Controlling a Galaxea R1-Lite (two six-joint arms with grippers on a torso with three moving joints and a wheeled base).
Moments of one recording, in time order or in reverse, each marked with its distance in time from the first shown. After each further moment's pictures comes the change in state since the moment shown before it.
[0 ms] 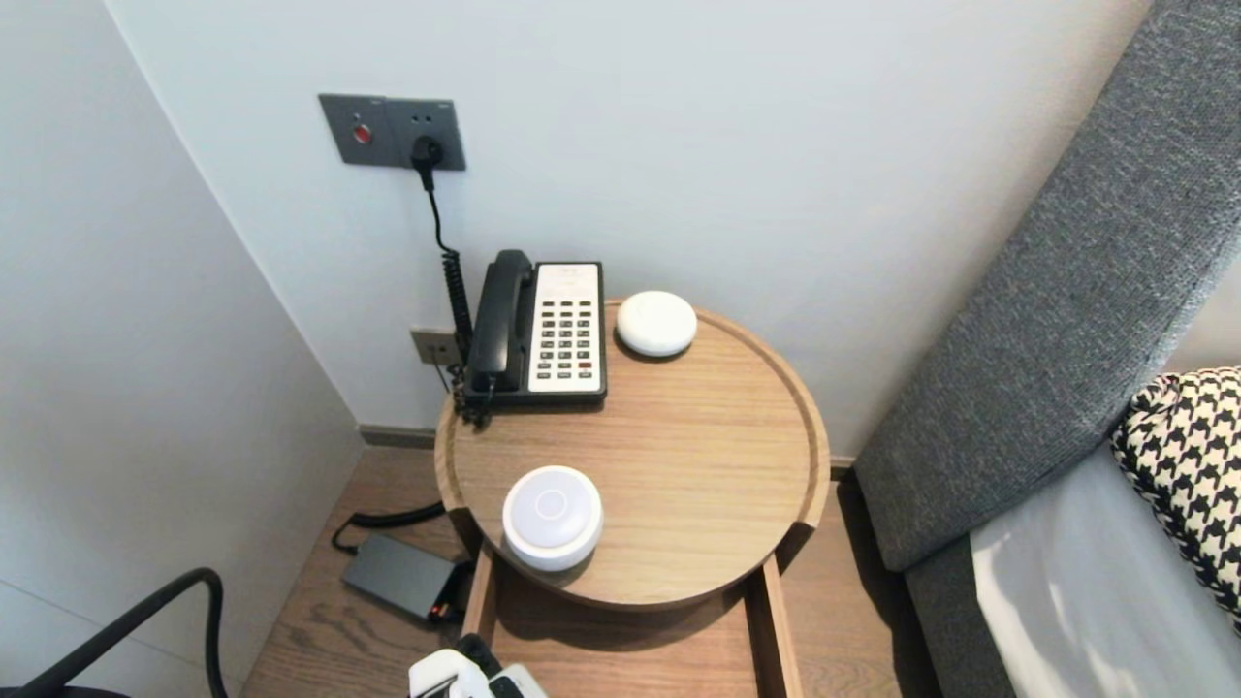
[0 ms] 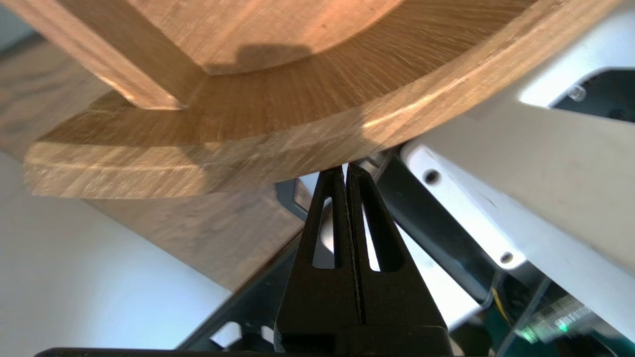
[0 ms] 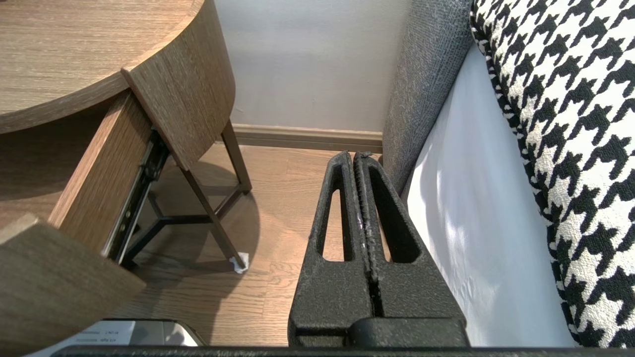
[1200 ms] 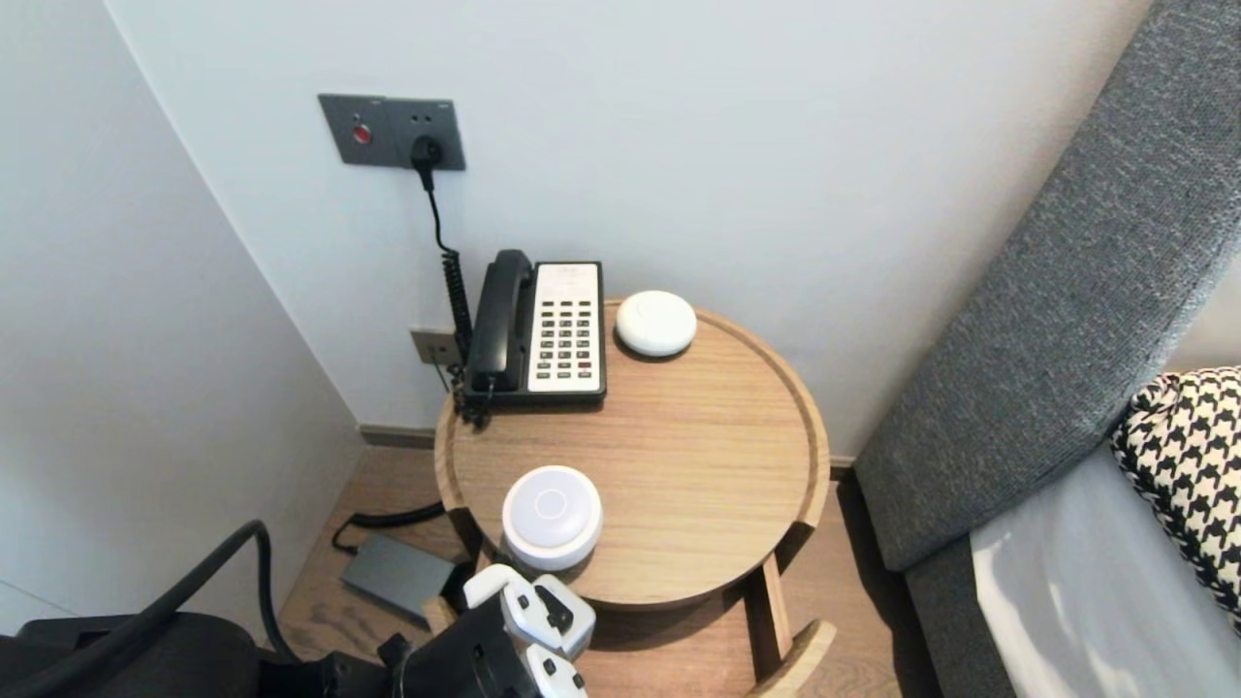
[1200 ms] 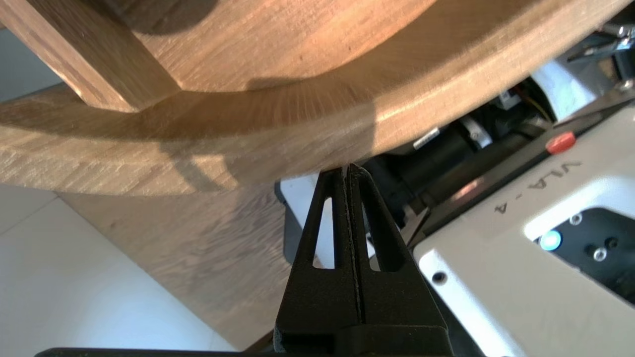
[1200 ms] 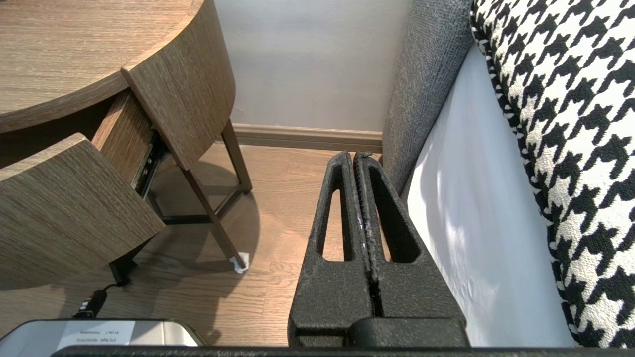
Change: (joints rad) left arm 0.077 0.089 -0.078 -0.115 0.093 -0.002; right arm 0.000 0.000 0.000 0.000 0.000 0.000
